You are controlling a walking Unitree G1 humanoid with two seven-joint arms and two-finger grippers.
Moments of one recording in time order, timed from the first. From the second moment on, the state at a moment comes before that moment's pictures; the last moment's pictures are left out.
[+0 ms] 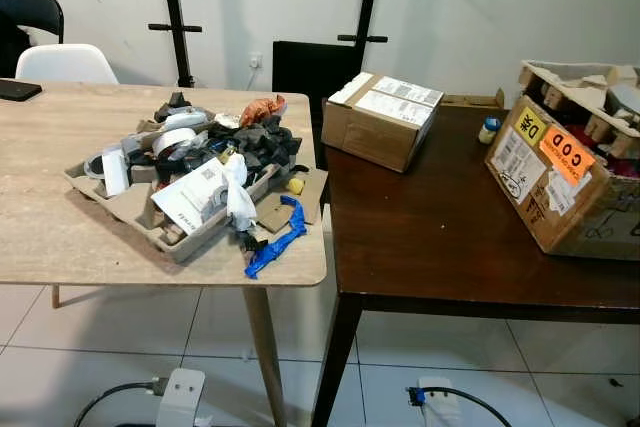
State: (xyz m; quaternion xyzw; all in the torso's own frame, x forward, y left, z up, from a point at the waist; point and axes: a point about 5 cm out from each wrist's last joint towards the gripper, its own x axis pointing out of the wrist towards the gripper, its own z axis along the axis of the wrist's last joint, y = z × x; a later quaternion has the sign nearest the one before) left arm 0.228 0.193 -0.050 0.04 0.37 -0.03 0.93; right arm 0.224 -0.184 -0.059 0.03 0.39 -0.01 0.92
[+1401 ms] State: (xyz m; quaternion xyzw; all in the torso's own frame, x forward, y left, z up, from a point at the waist) left arm 0.233 0.173 -0.052 0.01 0.36 -0.06 0.93; right arm 0.217 -0.188 -0.064 0.02 0.40 -0.01 0.92
